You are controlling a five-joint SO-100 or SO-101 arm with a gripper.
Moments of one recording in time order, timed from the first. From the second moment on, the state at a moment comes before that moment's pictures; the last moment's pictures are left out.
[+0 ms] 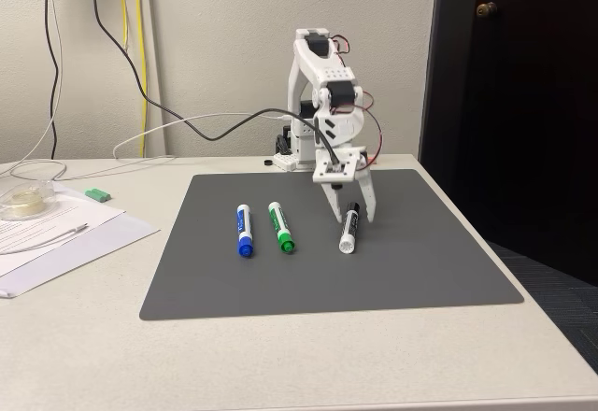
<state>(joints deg) -17.0 80.3 102.5 47.0 -61.3</state>
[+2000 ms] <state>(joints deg) -11.1 95.7 70.8 66.0 -27.9</state>
